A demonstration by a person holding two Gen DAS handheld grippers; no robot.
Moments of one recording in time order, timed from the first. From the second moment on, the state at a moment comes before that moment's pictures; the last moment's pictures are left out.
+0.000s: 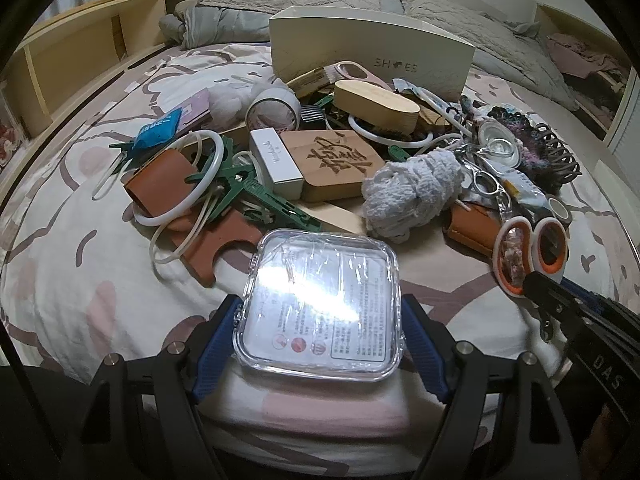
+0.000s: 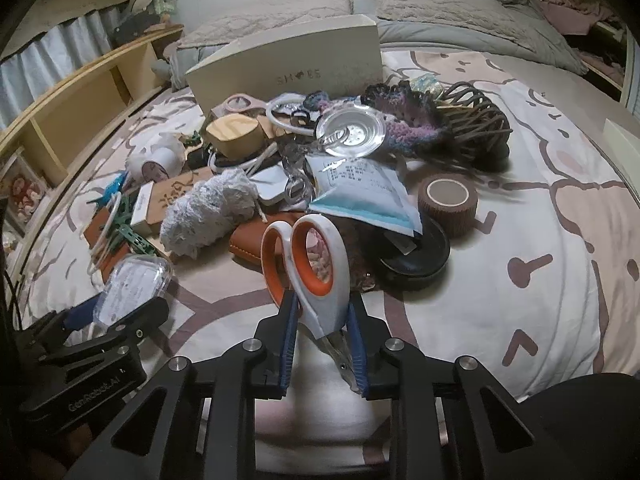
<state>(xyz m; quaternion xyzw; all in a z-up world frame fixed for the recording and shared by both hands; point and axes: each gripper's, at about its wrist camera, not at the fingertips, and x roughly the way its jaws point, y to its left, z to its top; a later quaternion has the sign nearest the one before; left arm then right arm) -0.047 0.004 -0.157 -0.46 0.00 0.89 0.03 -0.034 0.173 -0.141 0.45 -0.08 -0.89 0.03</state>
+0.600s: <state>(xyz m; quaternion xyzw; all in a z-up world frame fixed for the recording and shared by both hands) -0.048 0.002 -0.161 -0.46 0.00 0.89 0.03 -0.056 0.166 -0.153 0.46 -0.05 -0.88 0.00</state>
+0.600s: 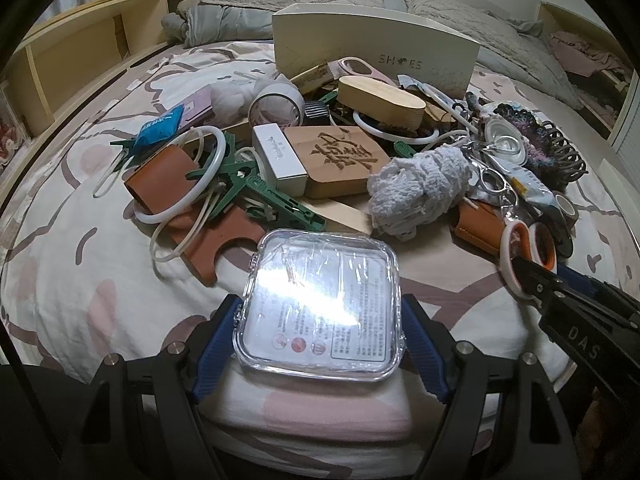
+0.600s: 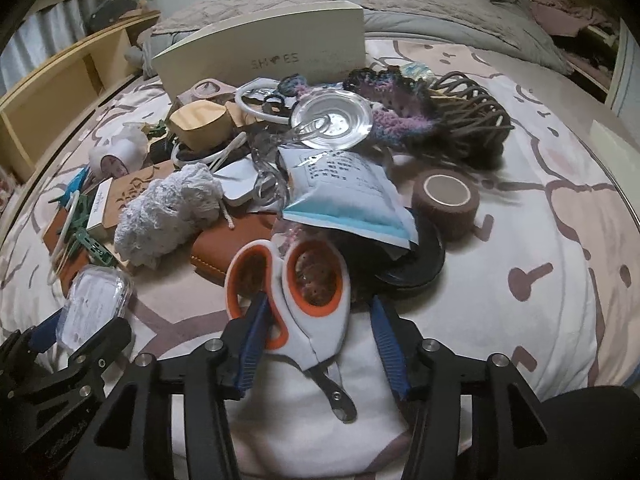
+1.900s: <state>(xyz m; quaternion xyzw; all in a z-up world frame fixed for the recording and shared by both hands) -0.024 0.001 -0.099 -0.39 -0.01 0.92 0.04 -0.020 0.169 -0.093 0.40 -0.08 -0.91 0.03</state>
